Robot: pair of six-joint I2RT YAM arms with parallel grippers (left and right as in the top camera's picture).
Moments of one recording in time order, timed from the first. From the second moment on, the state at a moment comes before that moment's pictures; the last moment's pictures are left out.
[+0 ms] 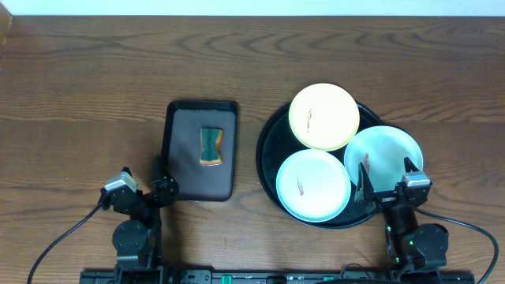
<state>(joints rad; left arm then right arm) 0.02 0.01 0.03 -0.12 -0.16 -0.39 0.09 0.01 0.01 -0.07 -0.06 0.09</state>
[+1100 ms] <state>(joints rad) 0.02 0.01 0.03 -0.12 -0.16 -0.39 0.09 0.01 0.01 -0.05 -0.02 0.08</state>
